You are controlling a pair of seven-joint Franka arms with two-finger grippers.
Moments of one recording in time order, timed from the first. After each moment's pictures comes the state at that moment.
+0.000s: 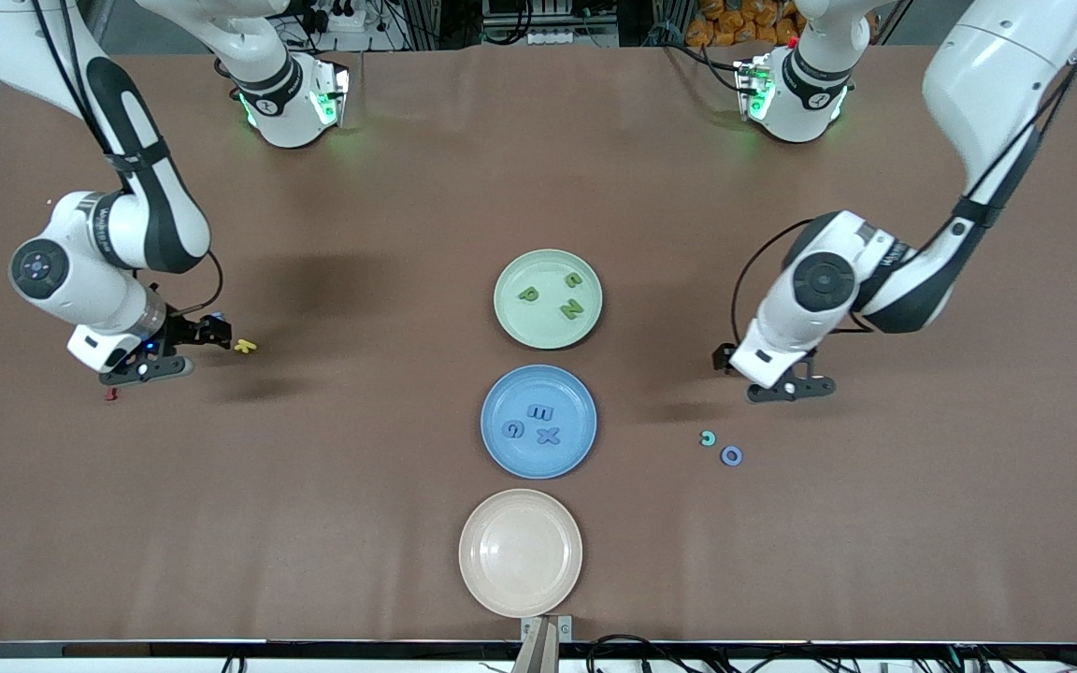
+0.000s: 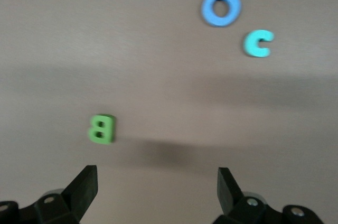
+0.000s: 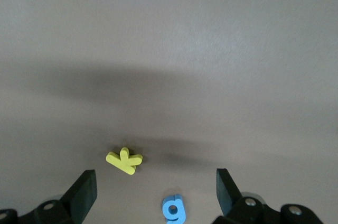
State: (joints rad) left arm 0.36 0.55 -0.72 -1.98 0.59 2.30 -0.76; right arm -0.04 0.29 -0.07 -2.25 -0.02 2.50 -0.28
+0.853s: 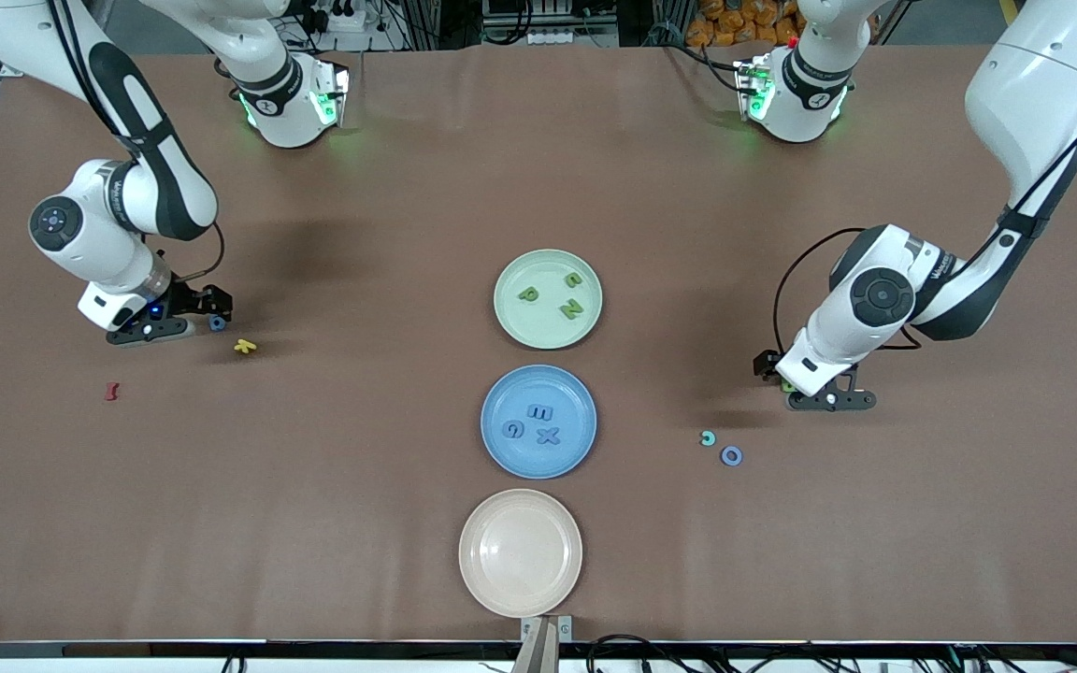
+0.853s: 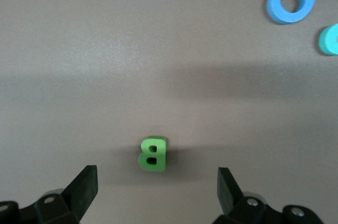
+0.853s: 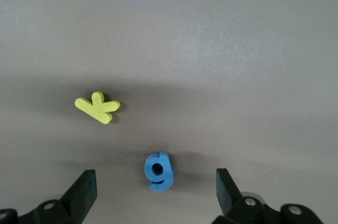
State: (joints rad) left arm 0.51 0.60 -0.74 -2.02 0.68 2.37 -0.63; right arm -0.12 0.22 -0.06 -2.48 -0.02 2.71 -0.35
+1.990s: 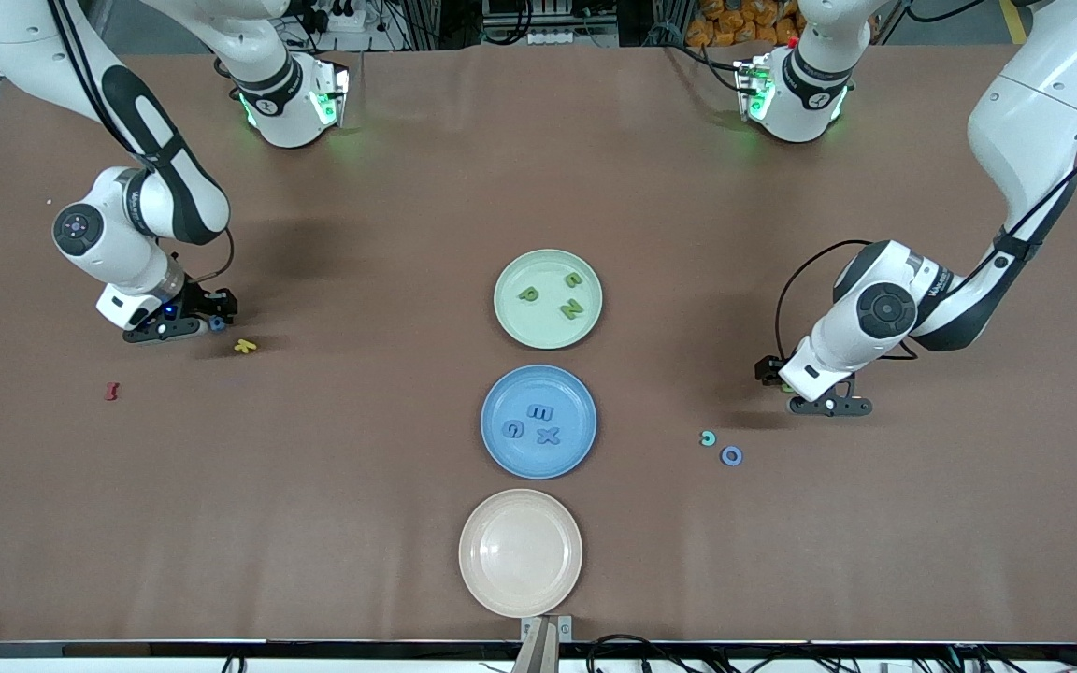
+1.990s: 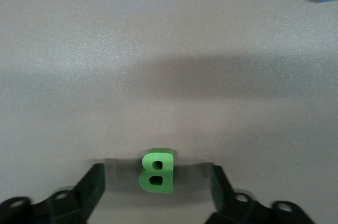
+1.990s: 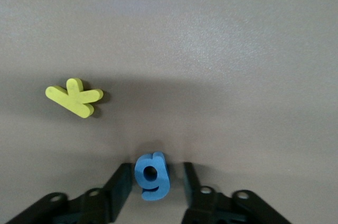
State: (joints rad) left arm 0.53 0.68 -0.71 -2.02 0.73 2.43 -0.60; right arm -0.14 0.30 -0.06 -2.50 -0.02 2.80 -0.35
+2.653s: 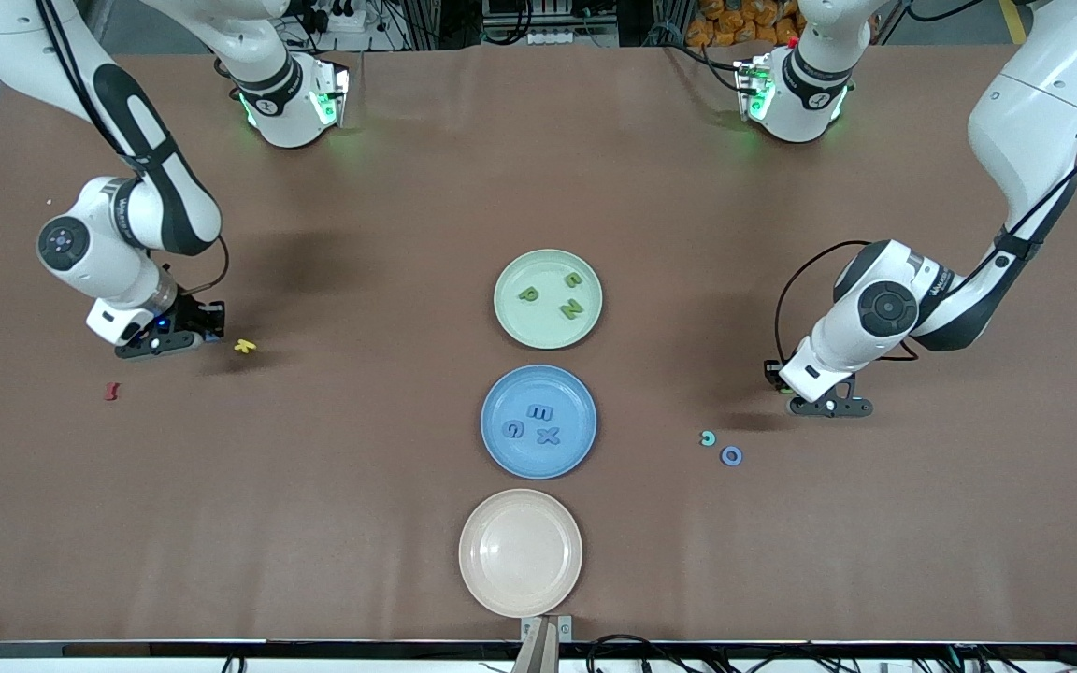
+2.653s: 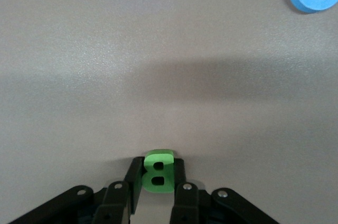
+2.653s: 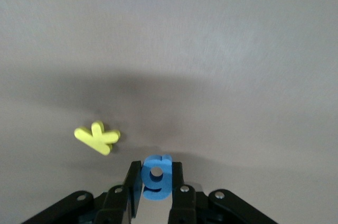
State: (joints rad) left arm 0.53 0.68 -0.71 -2.01 0.73 2.44 -0.60; right arm -0.14 0.29 -0.03 -2.38 -0.02 2.66 -0.35
